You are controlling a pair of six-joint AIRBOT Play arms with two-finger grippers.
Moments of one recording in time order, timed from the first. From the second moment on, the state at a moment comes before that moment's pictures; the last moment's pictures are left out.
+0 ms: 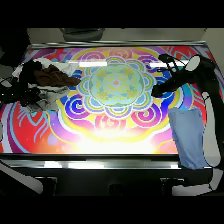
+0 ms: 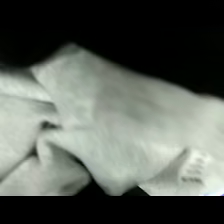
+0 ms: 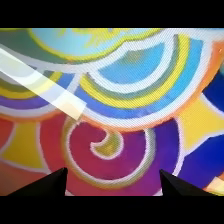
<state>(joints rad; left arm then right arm) 0.38 -1.90 1.75 1.25 -1.21 -1.73 -0.03 -1.64 1.72 -1.27 1.37 1.04</state>
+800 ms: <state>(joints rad) -0.31 -1.19 1.73 1.23 -1.23 -1.58 -0.03 -1.28 1.72 -1.36 1.49 1.01</state>
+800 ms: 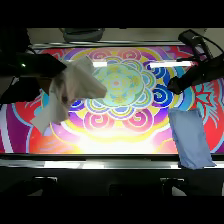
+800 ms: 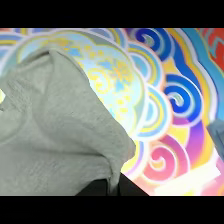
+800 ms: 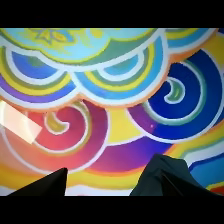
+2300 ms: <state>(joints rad) 0.11 -1.69 1.42 1.08 -1.16 -1.43 -0.03 -1.36 1.12 -1.09 1.62 0.87</state>
